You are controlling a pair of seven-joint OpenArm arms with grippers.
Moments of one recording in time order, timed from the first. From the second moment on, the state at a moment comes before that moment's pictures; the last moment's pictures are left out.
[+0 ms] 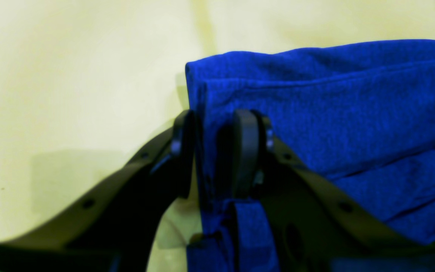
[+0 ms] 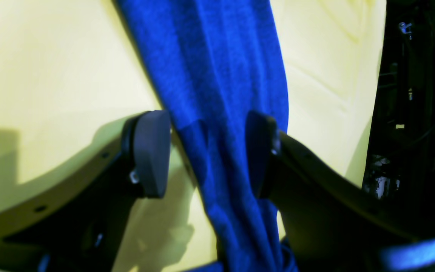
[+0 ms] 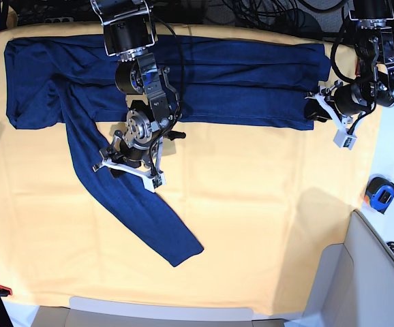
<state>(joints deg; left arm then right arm) 10.4 -26.1 -14.6 91.6 -42.0 -23.2 62.0 7.9 -7.7 -10.1 78.0 -47.8 -0.5 -53.6</state>
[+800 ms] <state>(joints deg) 10.3 -26.1 -14.6 91.6 -42.0 -23.2 62.0 10.8 -7.7 -10.2 72.4 -45.9 -2.2 -51.1</state>
